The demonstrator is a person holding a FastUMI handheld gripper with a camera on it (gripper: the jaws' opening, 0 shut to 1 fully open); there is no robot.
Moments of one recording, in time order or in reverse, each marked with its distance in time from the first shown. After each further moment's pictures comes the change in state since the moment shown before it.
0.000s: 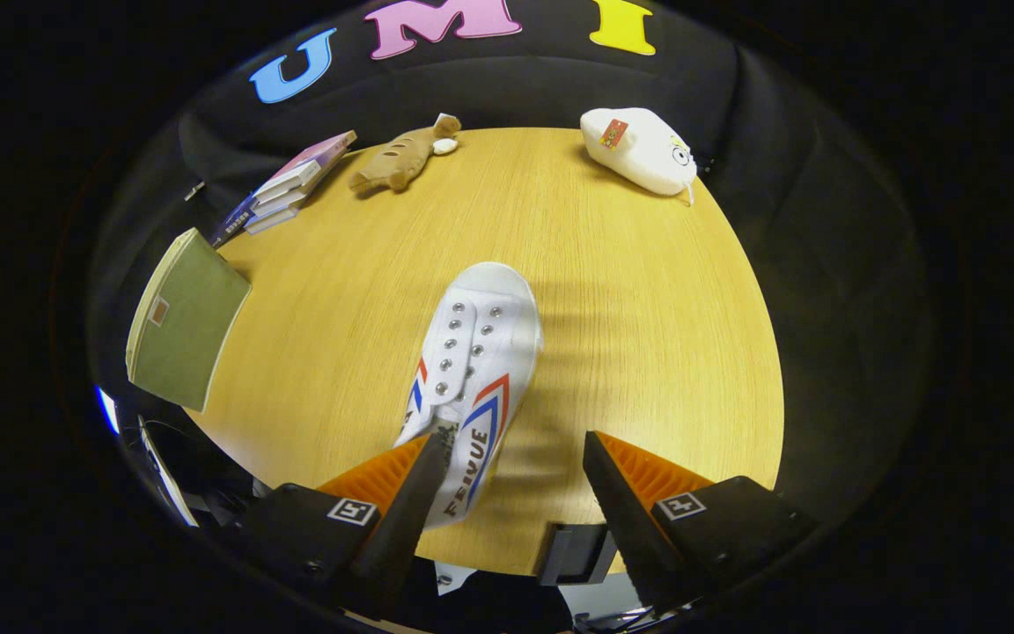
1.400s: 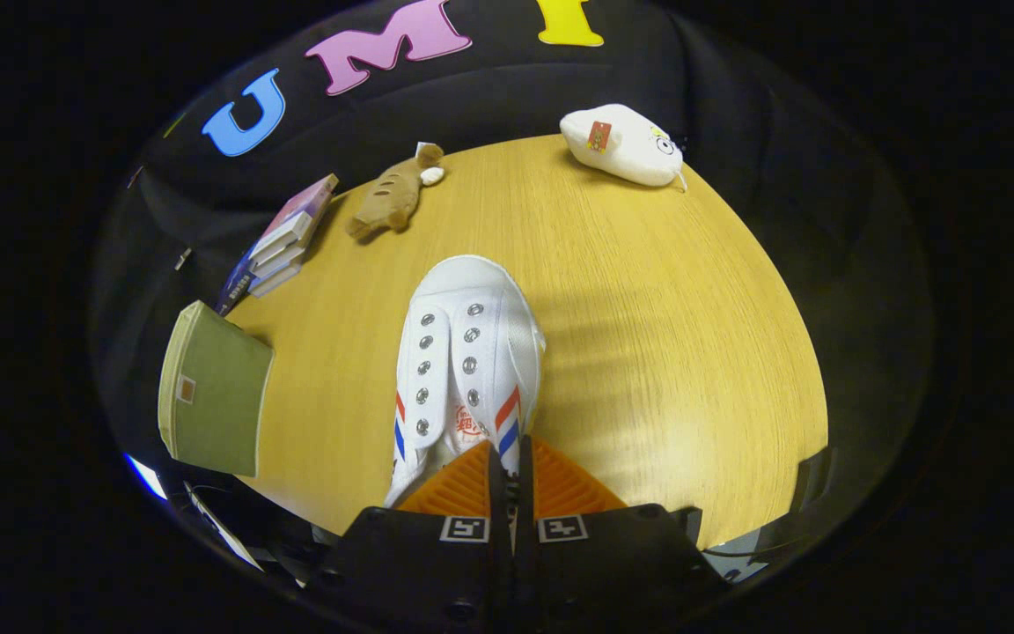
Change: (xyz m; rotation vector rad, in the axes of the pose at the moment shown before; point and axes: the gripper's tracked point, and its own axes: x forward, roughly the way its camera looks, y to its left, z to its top) arm -0.027 0.062 0.033 0.222 -0.077 0.038
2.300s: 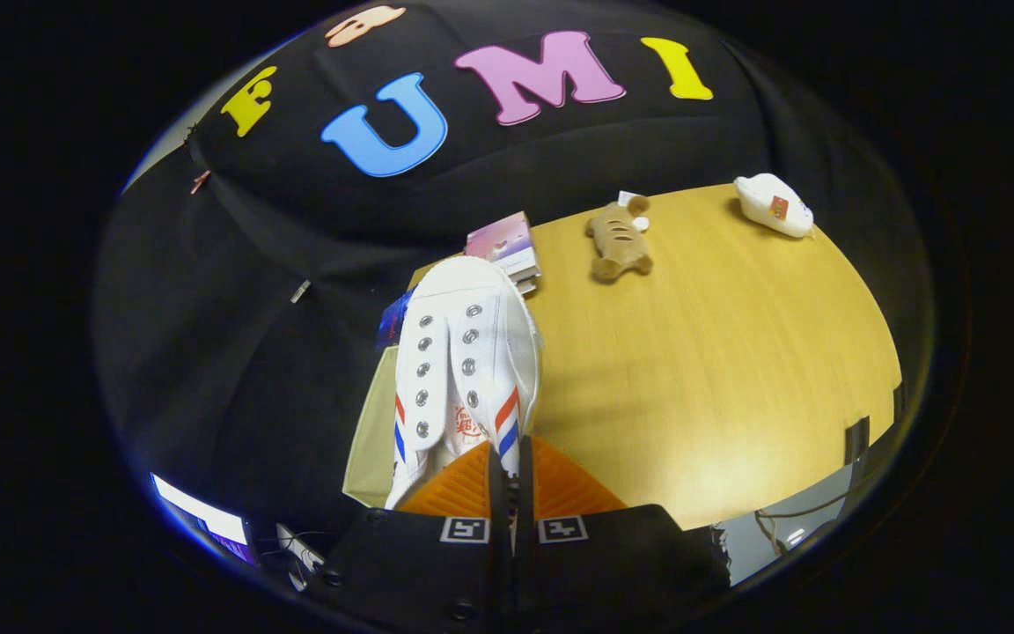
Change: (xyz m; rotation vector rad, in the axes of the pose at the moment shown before) arm -0.093 0.371 0.012 0.047 -0.113 0.243
